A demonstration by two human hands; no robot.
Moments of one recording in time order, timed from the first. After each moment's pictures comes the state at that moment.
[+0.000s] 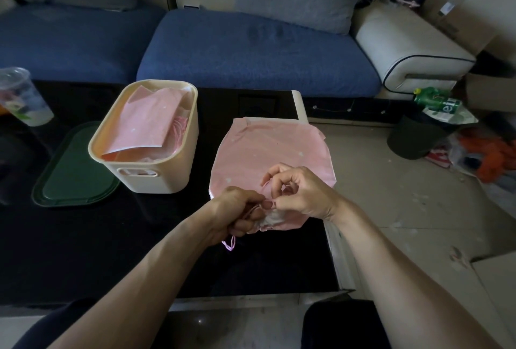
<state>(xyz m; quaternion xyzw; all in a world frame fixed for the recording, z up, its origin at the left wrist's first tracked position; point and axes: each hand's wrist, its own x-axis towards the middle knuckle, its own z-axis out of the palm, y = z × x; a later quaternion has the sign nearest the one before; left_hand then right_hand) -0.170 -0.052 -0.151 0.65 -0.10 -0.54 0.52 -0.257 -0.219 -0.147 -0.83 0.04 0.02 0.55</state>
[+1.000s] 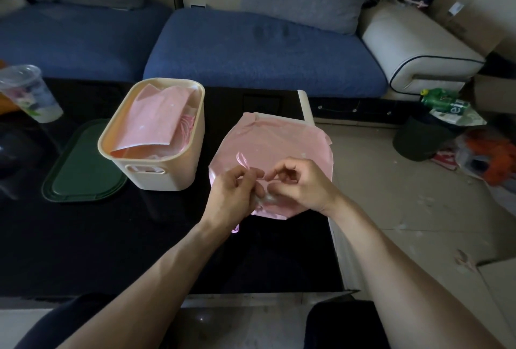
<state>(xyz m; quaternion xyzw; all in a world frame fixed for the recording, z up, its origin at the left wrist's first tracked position) -0.178 -0.051 -0.149 0.70 -0.15 -0.26 0.65 -0.244 -0.215 -0.153 -0.84 0.09 -0.07 0.54</state>
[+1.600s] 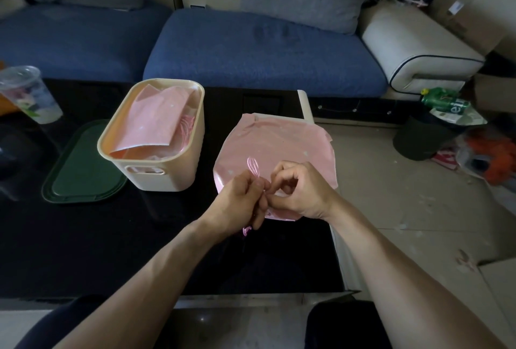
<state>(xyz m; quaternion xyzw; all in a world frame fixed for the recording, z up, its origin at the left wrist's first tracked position) -0.178 -0.046 -0.149 0.72 -0.26 -0.33 0.55 -0.245 -0.210 -0.161 -0.86 0.04 -0.09 0.51</state>
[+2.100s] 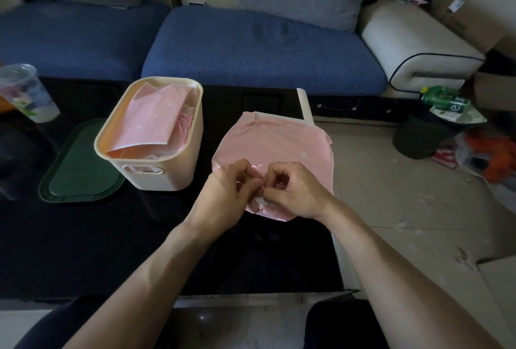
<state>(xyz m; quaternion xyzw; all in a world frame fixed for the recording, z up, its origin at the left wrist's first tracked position) -0.167 -0.039 -0.141 0.79 -0.32 -0.18 0.49 -0.239 -0.198 -0.154 -0.86 0.06 -0.08 0.50</state>
